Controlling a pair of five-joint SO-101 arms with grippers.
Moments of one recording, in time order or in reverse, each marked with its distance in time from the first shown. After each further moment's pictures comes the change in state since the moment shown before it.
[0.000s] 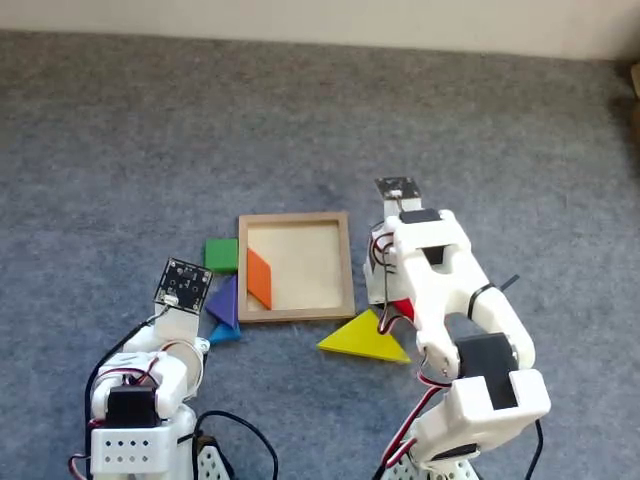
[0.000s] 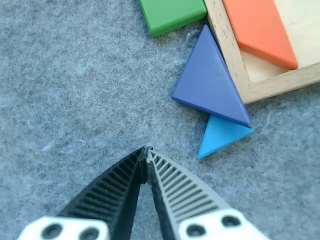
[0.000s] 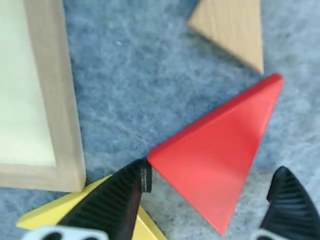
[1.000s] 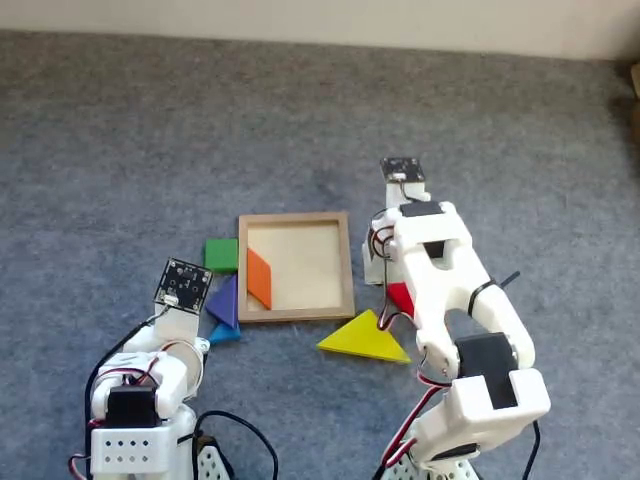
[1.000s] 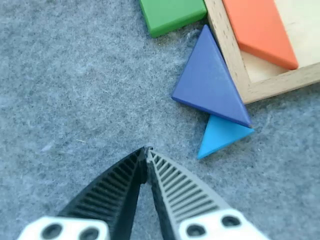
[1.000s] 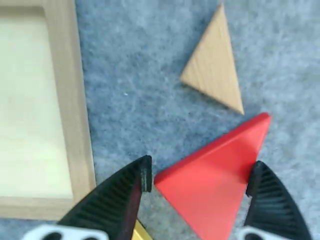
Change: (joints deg) left arm 0.0 0.0 0.0 0.0 0.0; right arm 0.0 0.1 -3.2 -3.8 -2.5
